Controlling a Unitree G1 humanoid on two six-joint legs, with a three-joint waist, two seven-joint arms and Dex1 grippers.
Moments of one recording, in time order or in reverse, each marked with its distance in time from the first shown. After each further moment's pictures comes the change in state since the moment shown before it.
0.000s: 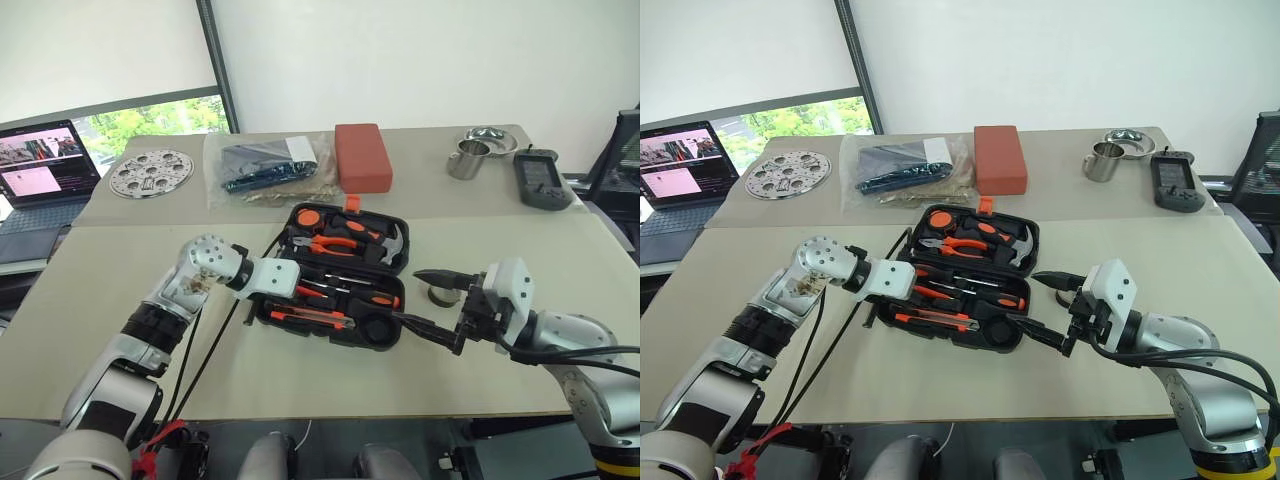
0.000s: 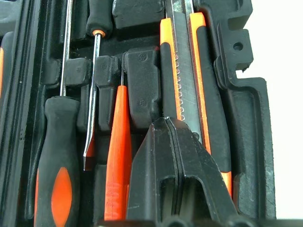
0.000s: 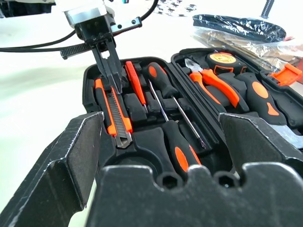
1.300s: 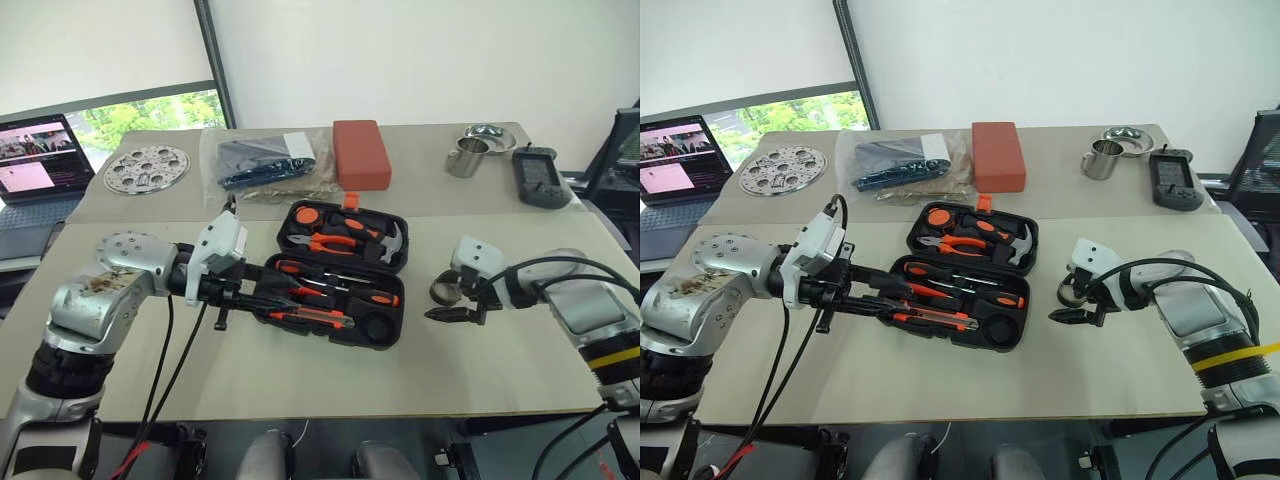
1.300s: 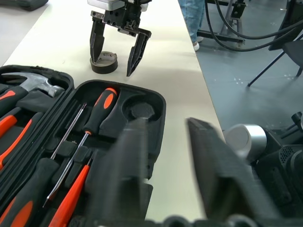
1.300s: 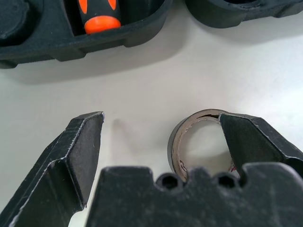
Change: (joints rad) left arm 0.224 0.219 0.373 -0.682 -0.666 0.777 -0.006; right arm -0.521 -0.215 0.414 0.593 -0.417 0.096 0.281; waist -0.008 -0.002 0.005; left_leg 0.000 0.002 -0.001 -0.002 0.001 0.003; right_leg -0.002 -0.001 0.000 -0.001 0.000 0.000
